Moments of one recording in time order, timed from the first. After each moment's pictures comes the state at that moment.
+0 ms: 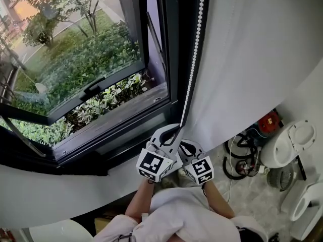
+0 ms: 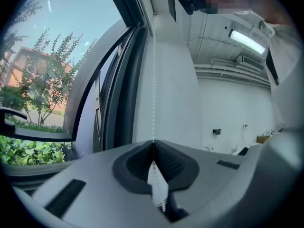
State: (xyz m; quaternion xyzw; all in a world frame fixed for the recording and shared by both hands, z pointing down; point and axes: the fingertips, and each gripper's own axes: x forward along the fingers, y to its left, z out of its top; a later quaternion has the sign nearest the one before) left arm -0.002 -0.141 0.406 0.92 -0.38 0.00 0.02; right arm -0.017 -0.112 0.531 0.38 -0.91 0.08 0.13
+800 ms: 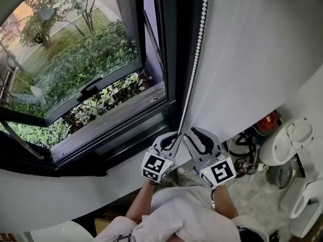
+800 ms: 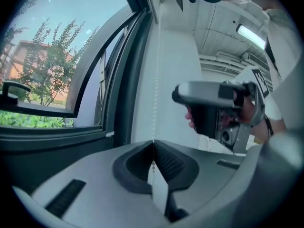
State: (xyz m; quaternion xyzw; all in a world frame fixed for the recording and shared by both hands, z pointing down) left arm 0.001 -0.136 0.486 0.92 -0.38 0.04 0.07; right arm 0.018 -0.115 0.395 0.41 -0.91 -0.01 0.02
